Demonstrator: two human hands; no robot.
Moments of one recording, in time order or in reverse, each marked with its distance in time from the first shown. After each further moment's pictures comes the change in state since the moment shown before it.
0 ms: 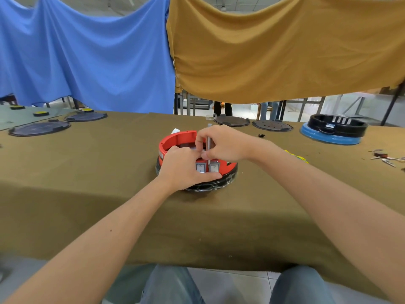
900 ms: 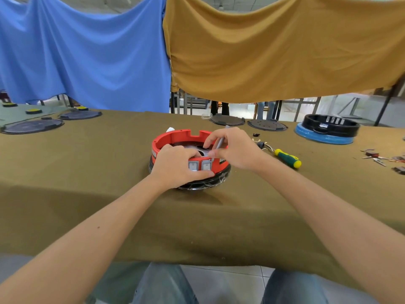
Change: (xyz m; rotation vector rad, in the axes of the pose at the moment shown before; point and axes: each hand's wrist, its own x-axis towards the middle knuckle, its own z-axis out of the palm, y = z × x) left_hand 0.001 0.002 -0.001 0.028 -0.032 -0.014; right_hand -0.029 0.032 0.016 0.186 0.292 0.058
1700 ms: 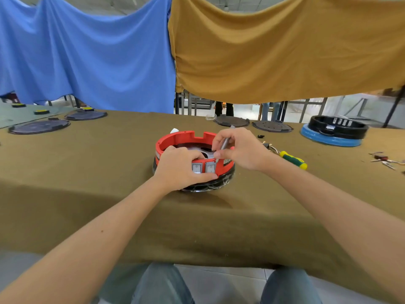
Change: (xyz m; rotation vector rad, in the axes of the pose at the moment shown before) left_hand 0.000 -0.003 0.001 -0.021 -0.019 0.002; right_hand 0.004 0.006 -0.008 0.063 -0.031 -0.035
